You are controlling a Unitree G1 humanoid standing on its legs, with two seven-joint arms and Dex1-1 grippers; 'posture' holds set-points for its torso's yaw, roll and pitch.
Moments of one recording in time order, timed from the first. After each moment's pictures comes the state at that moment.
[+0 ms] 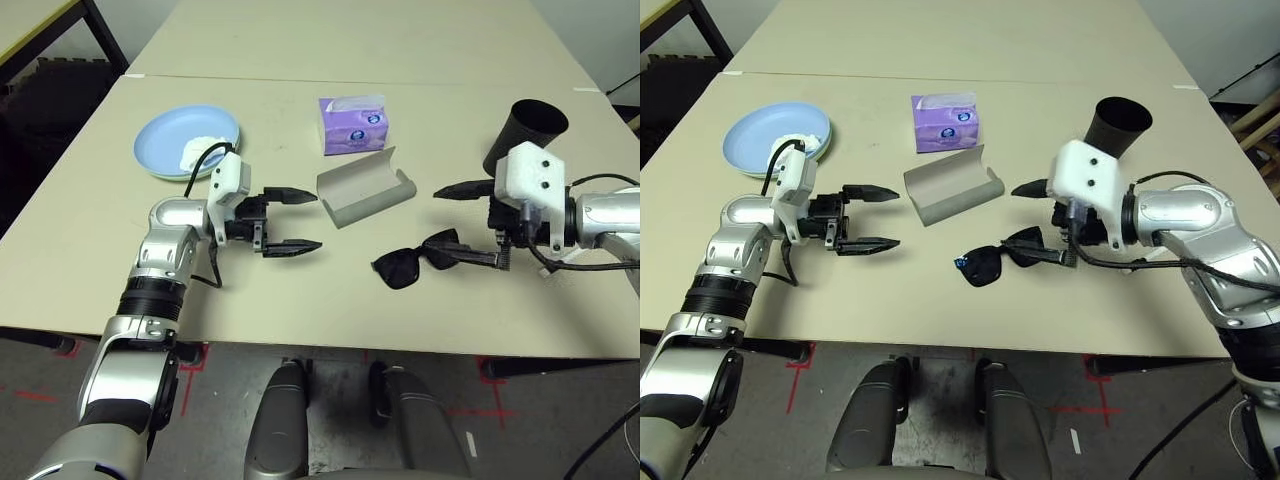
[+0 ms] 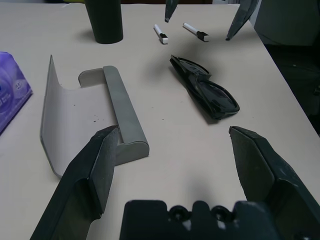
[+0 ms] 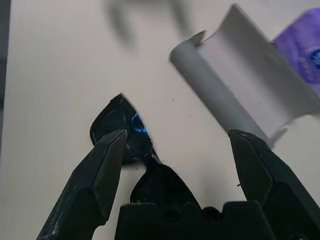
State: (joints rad) left arm -0.67 0.49 -0.02 0.44 -0.29 -0.04 -1.46; right arm -0.54 -0.96 0.17 -0.32 0.26 0.45 1.11
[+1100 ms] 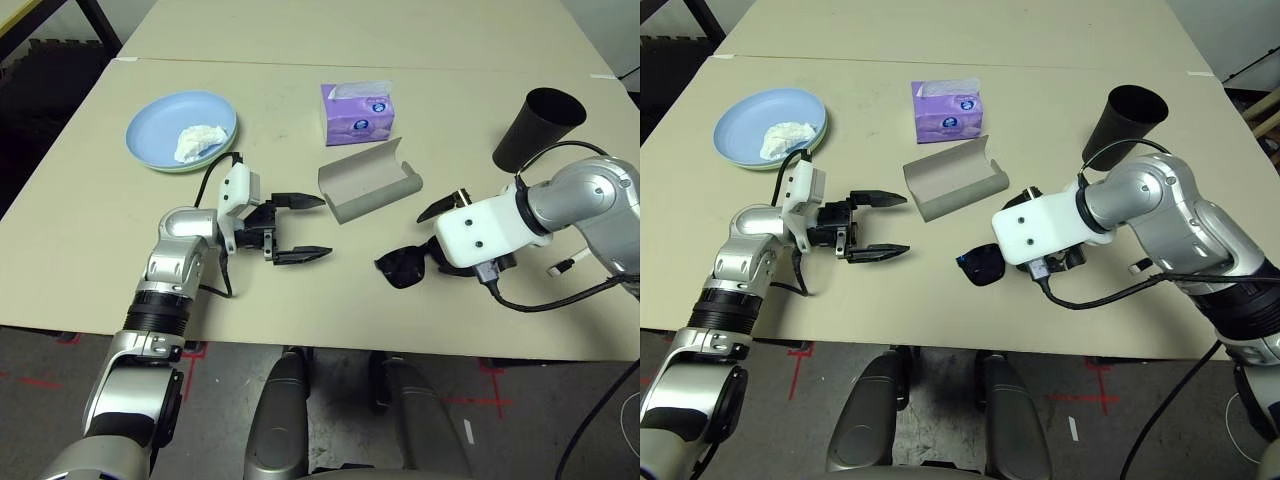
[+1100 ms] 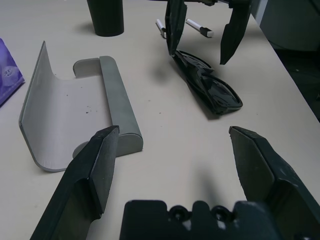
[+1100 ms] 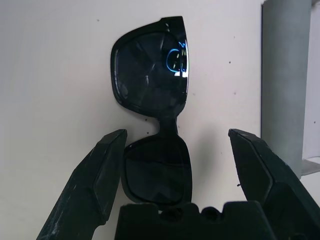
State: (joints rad) left arm -0.62 0.47 -0.04 0.36 -0.30 -0.03 -1.40; right arm -0.71 -0.93 0.39 -0.25 -0.17 0.20 1.37
